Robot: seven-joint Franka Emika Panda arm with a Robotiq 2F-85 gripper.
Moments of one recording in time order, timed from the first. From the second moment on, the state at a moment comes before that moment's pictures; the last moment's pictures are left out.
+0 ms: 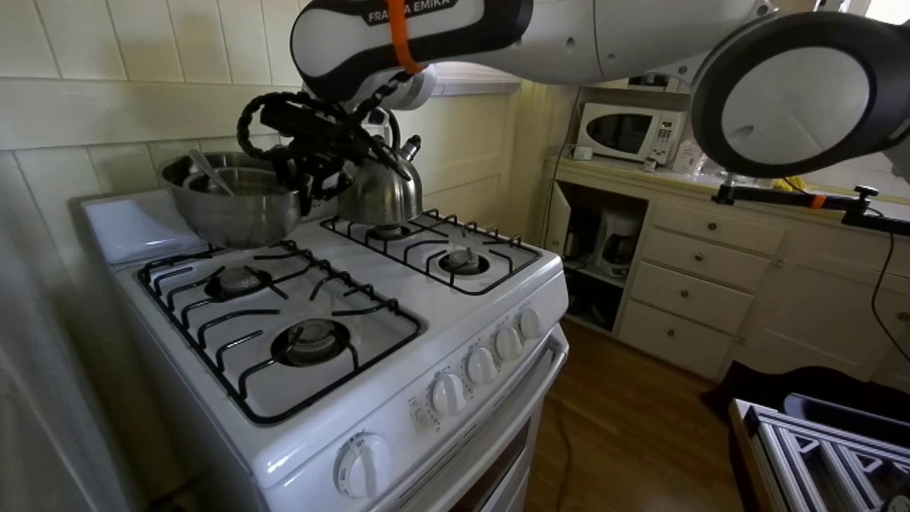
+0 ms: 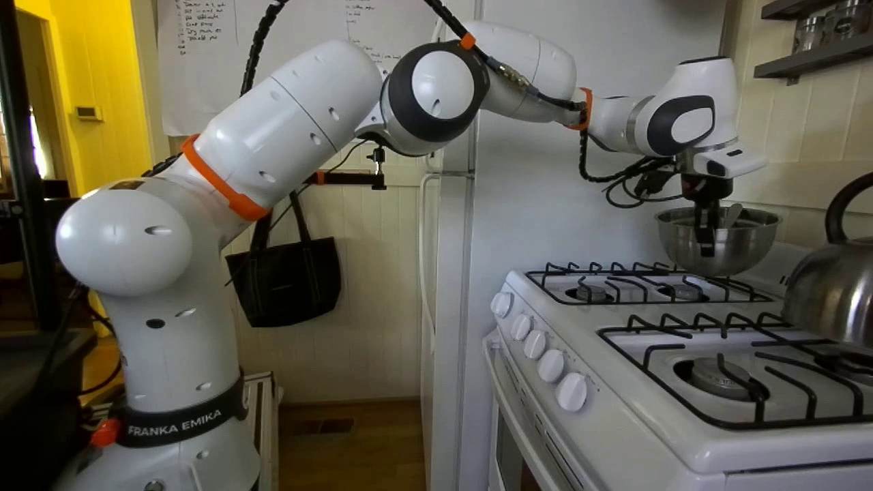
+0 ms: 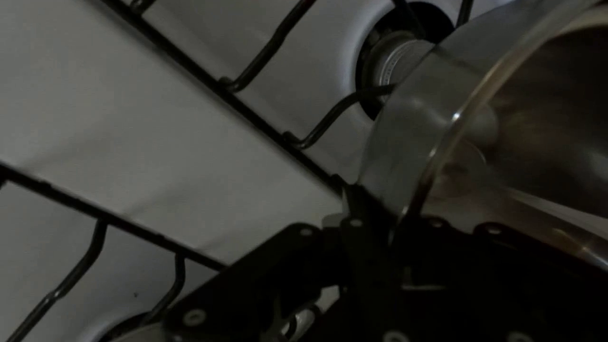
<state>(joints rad) -0.06 0.83 -0.13 -0.94 0.23 2.16 0.89</state>
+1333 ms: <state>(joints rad) -0.21 0.12 -0.13 -1.73 0.29 2.00 0.16</state>
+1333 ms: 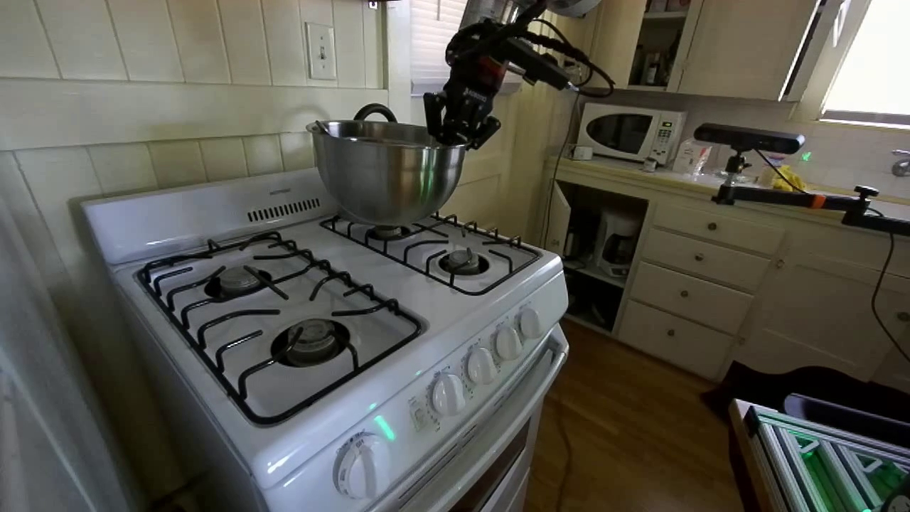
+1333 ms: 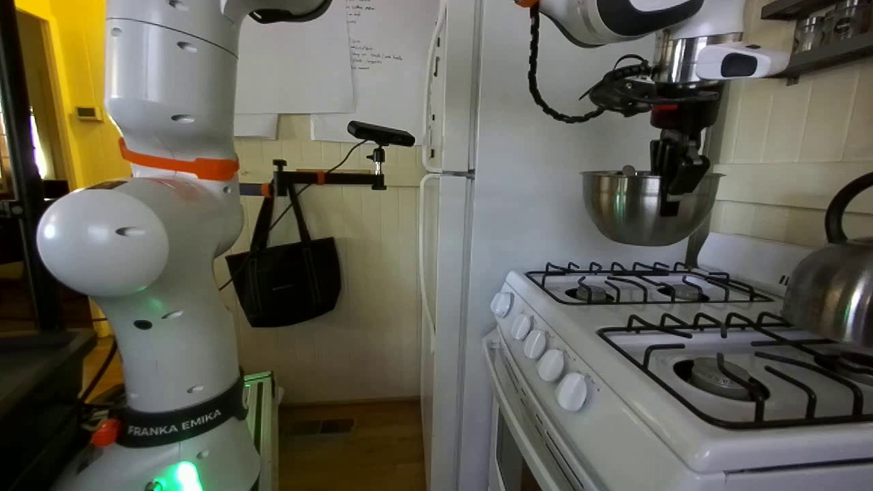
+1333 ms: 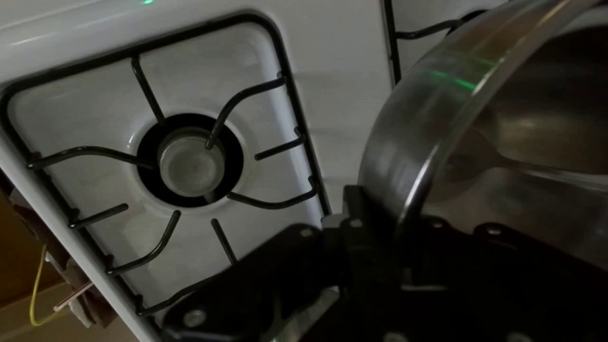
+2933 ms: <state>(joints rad) -0.08 0.23 -0.03 -1.72 0.17 2.03 0.09</state>
